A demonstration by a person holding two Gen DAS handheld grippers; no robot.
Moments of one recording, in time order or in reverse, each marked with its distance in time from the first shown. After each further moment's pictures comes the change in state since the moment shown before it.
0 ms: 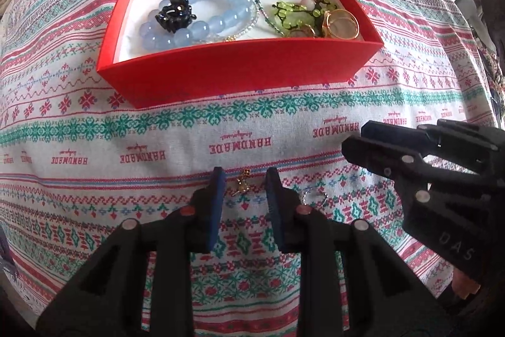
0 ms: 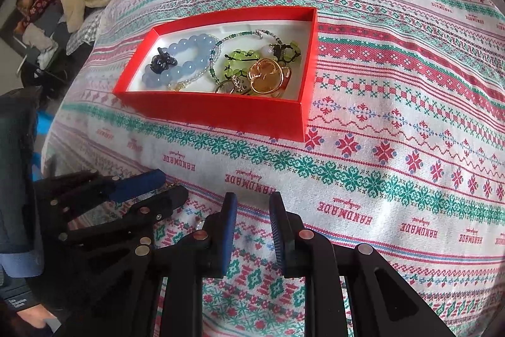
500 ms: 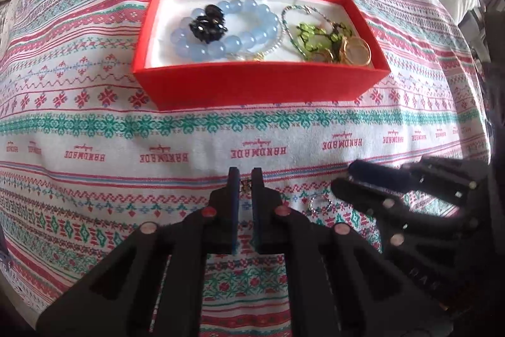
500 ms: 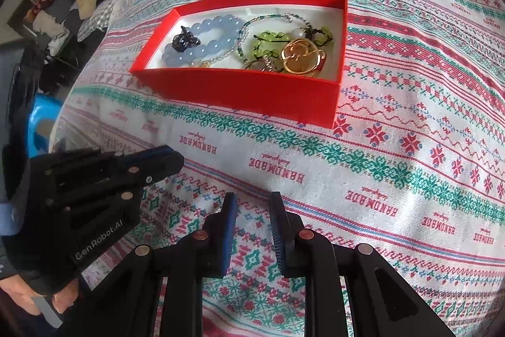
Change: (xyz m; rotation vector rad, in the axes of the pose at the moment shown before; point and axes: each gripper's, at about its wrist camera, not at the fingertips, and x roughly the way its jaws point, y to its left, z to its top) left arm -0.012 0.023 0.002 -0.089 -0.026 -0.037; right arm 0.011 0.019 -0.006 -0.052 0.049 0.051
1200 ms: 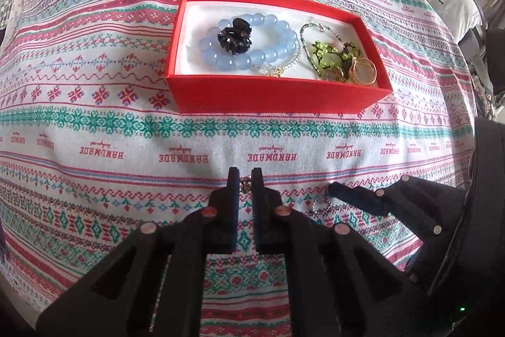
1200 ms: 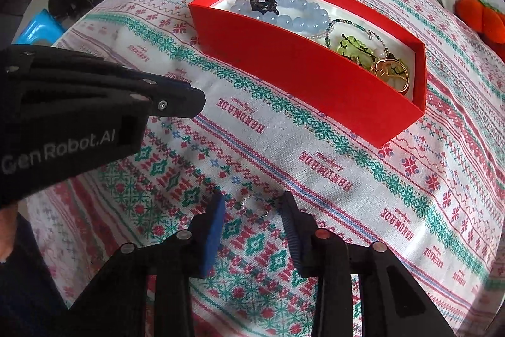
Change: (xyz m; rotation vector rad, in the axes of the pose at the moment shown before) left arm -0.015 0.020 -0.001 -0.059 -0.014 -0.029; right arm 0.026 0.066 -0.020 -0.320 -0.009 -0.171
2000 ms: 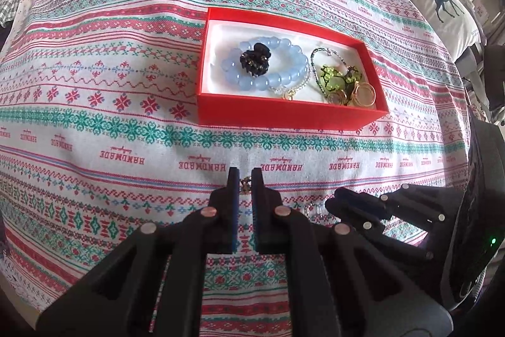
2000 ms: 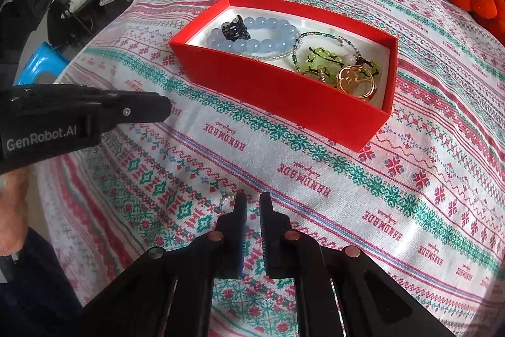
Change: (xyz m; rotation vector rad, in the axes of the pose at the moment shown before) left arm -0.021 0.018 0.003 -0.038 -0.035 -0.014; right arm -0.020 -0.036 0.000 0.098 -0.051 0.084
